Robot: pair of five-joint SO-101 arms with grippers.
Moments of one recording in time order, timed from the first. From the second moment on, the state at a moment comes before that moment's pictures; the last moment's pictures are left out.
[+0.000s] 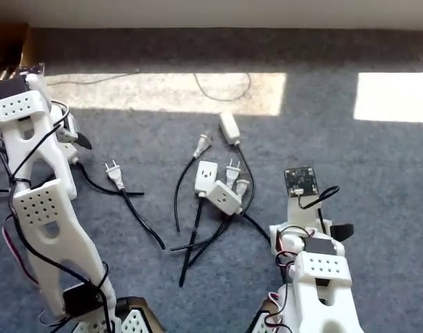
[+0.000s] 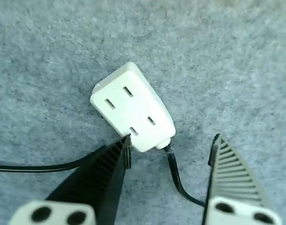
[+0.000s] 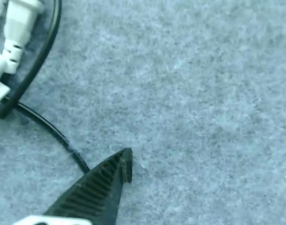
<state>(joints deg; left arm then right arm) -28.5 53.3 -56.5 100.4 -0.4 0.8 -53.1 85.6 39.5 12.8</state>
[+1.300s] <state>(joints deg) -30.4 62.1 -70.5 100.1 -1.3 0.8 -53.1 85.6 39.5 12.8</state>
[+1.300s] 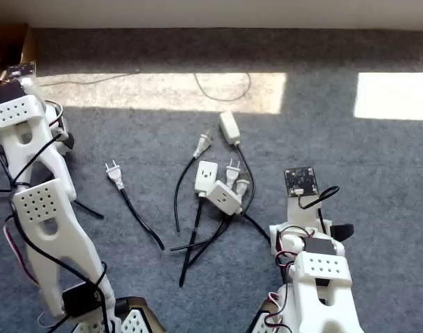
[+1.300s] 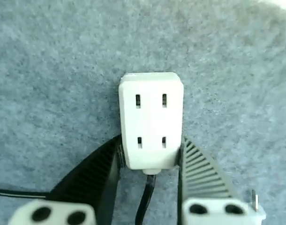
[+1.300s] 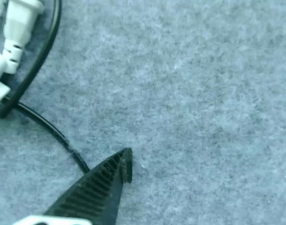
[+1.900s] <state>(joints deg) -11.1 12.4 -31.3 101.1 -47.0 0.8 -53.1 85.6 39.5 12.8</state>
